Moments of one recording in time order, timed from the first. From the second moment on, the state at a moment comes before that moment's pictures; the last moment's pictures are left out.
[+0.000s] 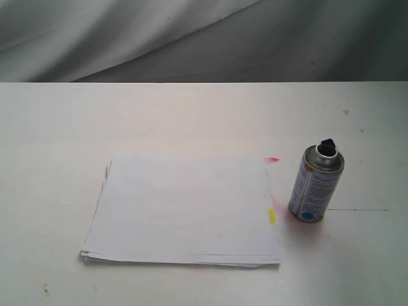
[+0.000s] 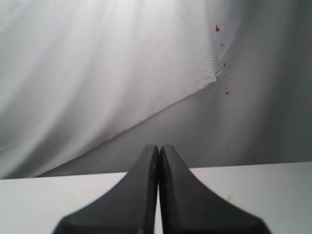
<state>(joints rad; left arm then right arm) 0.04 0.07 0.00 0.17 0.27 -0.36 -0.19 0.39 -0.45 0.13 0.15 0.03</state>
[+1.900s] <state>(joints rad) 0.04 0.07 0.00 0.17 0.27 -0.36 0.26 1.08 -0.07 0.20 -0.67 -0.07</state>
